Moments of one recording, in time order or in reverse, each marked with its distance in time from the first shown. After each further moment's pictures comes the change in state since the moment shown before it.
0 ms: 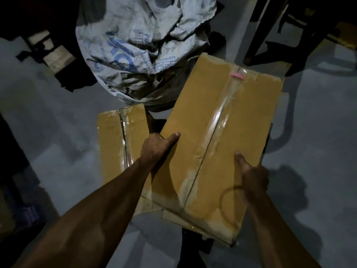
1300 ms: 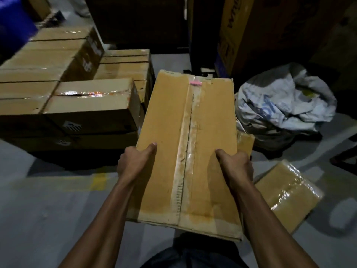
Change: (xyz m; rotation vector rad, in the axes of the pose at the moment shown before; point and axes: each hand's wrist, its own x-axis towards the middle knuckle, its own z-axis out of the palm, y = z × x) left_hand -0.548 -0.380 -0.354 -0.506 0.739 -0.406; right_hand -0.629 0.065 -0.021 -0.489 -0.499 -0.833
